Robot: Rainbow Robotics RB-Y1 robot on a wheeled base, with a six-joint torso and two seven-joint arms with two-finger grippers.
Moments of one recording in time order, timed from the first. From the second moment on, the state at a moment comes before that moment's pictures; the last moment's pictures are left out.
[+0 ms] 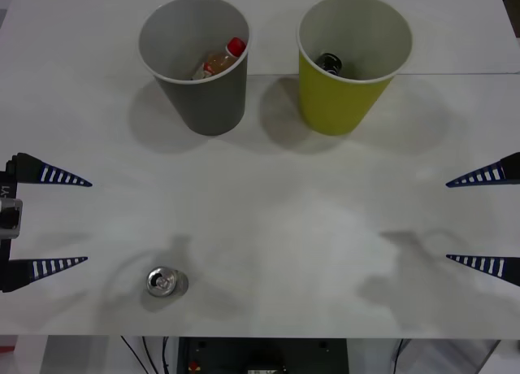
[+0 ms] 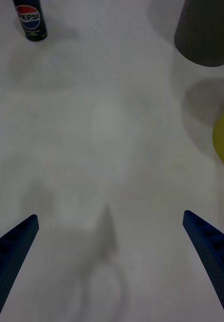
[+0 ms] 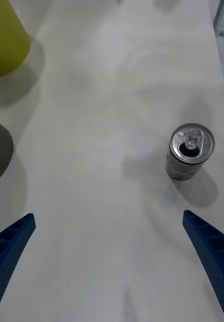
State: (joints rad) right arm 0.26 -1.13 -0.26 -2.01 1.31 -1.13 -0.09; left arm 0.26 1.13 0.26 -2.01 -1.31 -1.13 -0.09
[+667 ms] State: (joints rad) right arm 0.26 -1.13 -0.26 -2.01 1.31 -1.13 -0.09; left arm 0.28 1.13 0.24 -1.97 -1.30 -1.13 -0.09
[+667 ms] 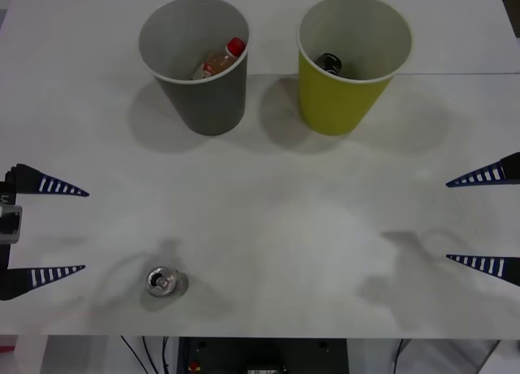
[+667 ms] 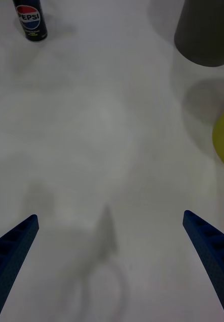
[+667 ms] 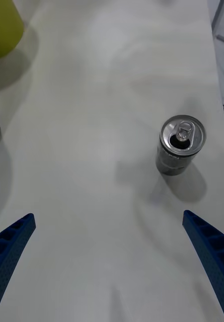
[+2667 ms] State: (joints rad) right arm 0.26 -1.13 -0.26 -2.01 1.31 -1.13 -0.09; left arm 0.01 0.89 -0.29 -1.16 -0.82 -1.31 -0.78
